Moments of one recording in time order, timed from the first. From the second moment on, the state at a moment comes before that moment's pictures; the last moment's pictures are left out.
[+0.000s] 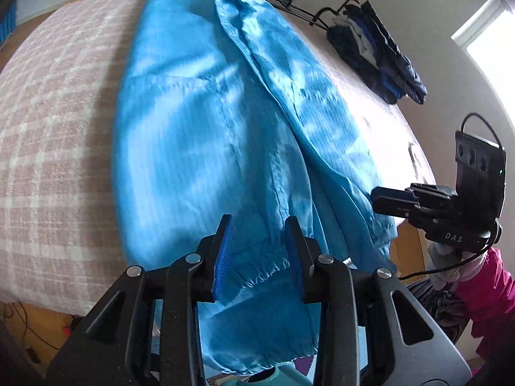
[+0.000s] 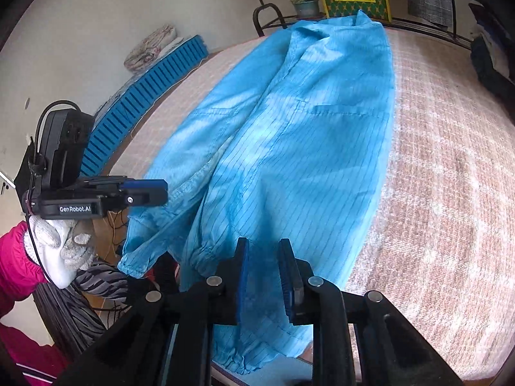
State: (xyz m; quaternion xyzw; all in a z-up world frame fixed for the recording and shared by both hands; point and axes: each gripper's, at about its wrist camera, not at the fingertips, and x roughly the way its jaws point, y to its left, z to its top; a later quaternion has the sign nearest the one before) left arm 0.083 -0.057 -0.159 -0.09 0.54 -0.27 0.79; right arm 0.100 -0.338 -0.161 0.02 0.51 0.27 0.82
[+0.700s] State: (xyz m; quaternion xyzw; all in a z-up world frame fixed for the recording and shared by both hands) left arm 0.077 0.064 -0.151 -0.23 0.50 -0.17 0.82; right arm 0.094 -0.438 -0.163 0.16 0.48 0.21 0.83
